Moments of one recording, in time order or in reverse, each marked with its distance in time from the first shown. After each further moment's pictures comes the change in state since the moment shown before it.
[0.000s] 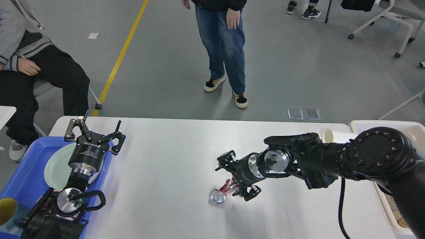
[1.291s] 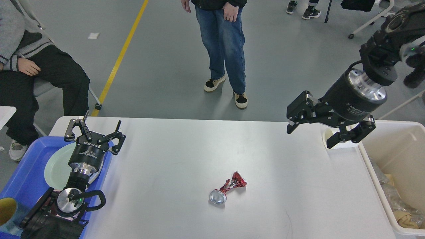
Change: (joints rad) left arm 0.000 0.000 0.000 0.000 0.000 0.000 0.002; right arm 1.073 -0.387 -0.580 0.754 -0.232 0.469 0.070
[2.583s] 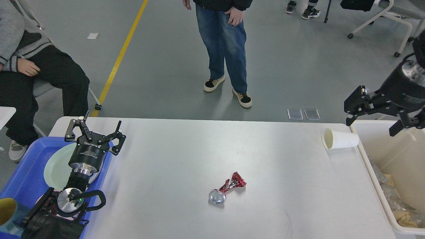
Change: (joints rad) left arm 0.000 -0.002 0.000 0.000 0.000 0.000 -0.001; right arm 0.000 0.022 -0.221 -0.245 -0.292 0.210 0.115
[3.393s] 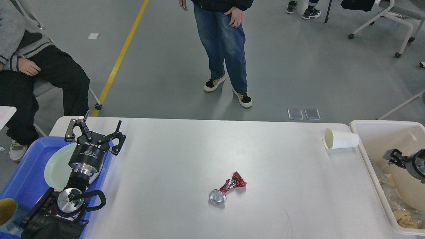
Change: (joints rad) left arm 0.000 0.000 0.000 0.000 0.000 0.000 0.000; right arm -1.061 -0.283 0.317 -0.531 -0.013 -0.764 -0.001
